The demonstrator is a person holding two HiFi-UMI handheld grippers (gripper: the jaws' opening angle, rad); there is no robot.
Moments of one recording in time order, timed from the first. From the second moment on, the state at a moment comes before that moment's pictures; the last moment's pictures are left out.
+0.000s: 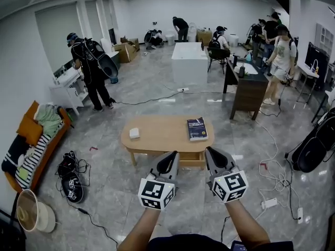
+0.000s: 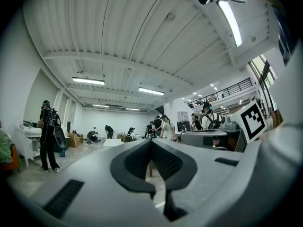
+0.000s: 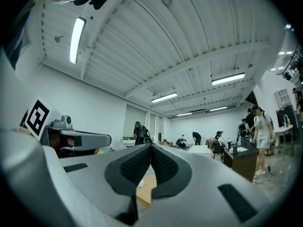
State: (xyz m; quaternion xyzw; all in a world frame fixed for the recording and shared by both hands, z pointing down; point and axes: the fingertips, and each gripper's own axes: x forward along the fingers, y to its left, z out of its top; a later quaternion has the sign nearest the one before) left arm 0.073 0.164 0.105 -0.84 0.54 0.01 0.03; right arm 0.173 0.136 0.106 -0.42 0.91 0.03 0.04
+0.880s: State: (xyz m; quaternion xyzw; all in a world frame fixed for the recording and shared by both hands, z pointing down) left arm 0.042 0.116 0.113 -0.84 0.54 0.00 0.02; right arm 0.141 0.087 0.112 -0.42 0.91 0.02 0.04
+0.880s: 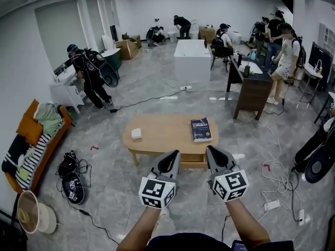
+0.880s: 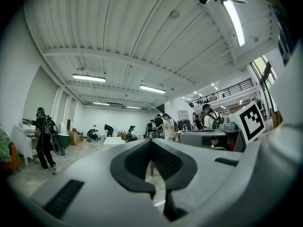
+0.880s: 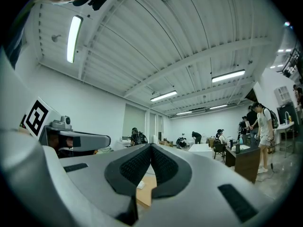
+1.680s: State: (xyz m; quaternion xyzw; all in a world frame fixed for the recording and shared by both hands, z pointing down) left arm -0.014 -0.007 0.118 -0.86 0.52 0.00 0.00; right arm 0.083 -0.032 0.114 -0.43 0.90 0.01 0.02
